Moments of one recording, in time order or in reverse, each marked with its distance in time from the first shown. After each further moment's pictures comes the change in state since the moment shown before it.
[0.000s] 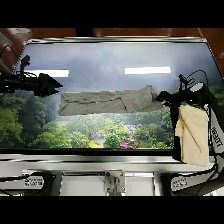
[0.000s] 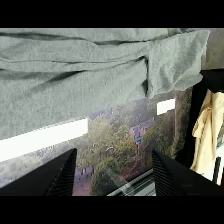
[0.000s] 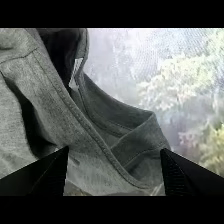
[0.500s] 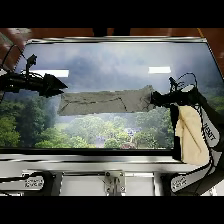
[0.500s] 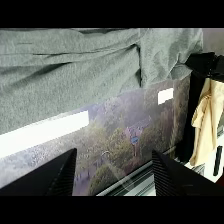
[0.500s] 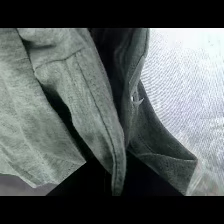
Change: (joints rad) left arm -0.051 0.003 0.000 0.000 -0.002 -0.001; right arm 0.061 -0.082 0.011 0.161 0.000 -0.046
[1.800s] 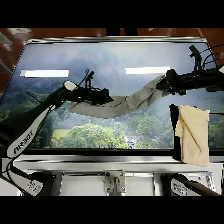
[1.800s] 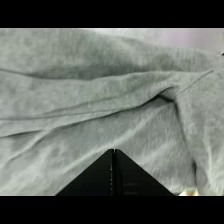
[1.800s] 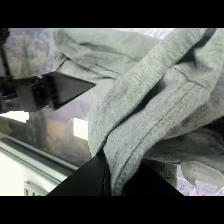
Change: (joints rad) left arm -0.568 -0.282 -0.021 -0.183 0.542 -0.006; right arm 0.007 0.484 0.120 0.030 0.428 0.233
